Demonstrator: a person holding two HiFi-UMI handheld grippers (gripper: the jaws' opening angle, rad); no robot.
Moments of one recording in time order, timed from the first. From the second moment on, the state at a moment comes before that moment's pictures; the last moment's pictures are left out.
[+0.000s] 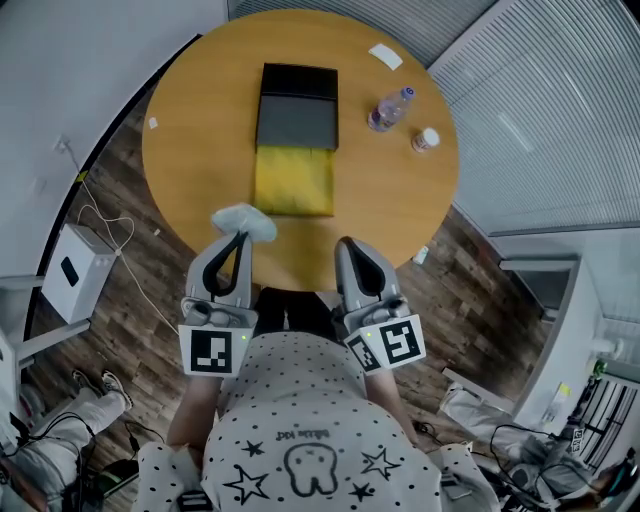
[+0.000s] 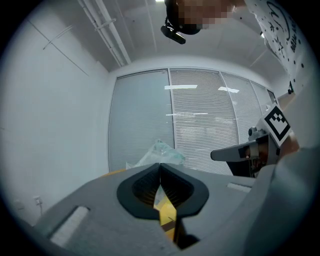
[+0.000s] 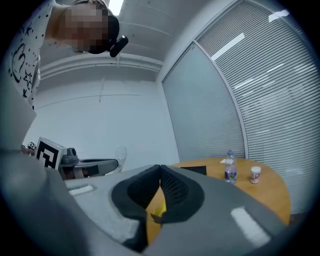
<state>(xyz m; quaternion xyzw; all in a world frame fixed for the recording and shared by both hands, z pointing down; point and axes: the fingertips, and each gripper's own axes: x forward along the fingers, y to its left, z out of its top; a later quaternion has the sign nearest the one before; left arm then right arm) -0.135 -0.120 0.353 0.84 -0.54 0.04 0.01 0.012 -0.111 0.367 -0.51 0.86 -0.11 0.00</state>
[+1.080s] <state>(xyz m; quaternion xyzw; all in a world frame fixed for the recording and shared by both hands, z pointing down) -0.120 -0.161 0.340 0.82 -0.57 0.05 -0.01 0.051 -0.160 0.360 -0.48 0.87 -0.10 0.00</state>
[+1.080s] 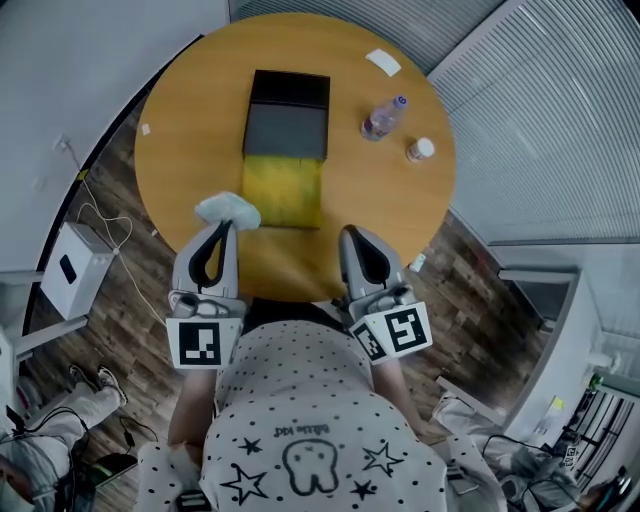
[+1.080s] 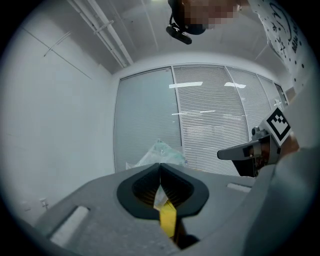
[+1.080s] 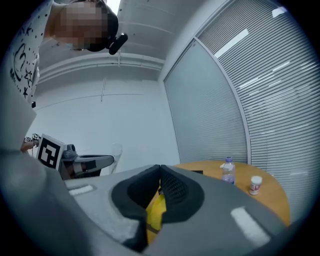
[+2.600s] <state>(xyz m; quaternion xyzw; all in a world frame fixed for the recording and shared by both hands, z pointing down) -0.126 -0.214 0.359 0.84 -0.53 0.13 0.03 0.094 -0.180 0.361 -0.54 0.84 -0.10 0.00</state>
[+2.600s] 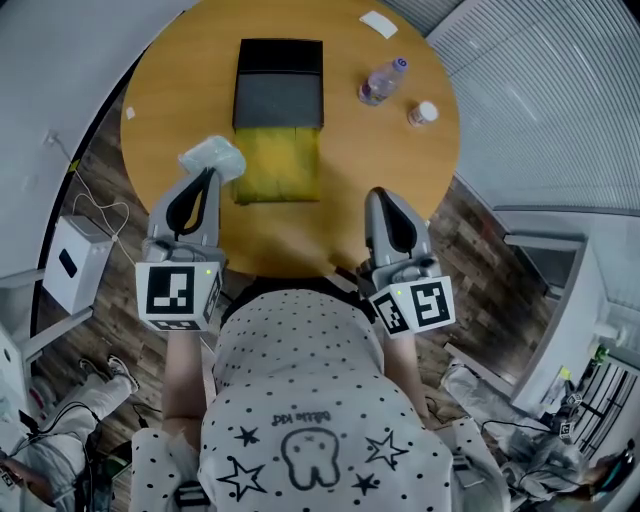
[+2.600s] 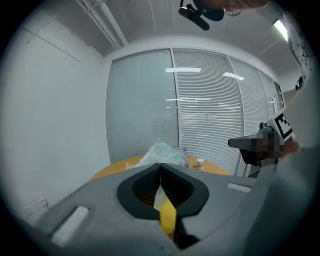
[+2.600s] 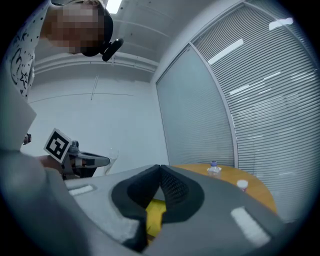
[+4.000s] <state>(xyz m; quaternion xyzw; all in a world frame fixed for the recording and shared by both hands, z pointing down) -0.043 -0.277 0.520 0.85 -0.40 0.30 0.15 0.119 -0.174 0.373 -0.59 0.80 -0.11 0.00</state>
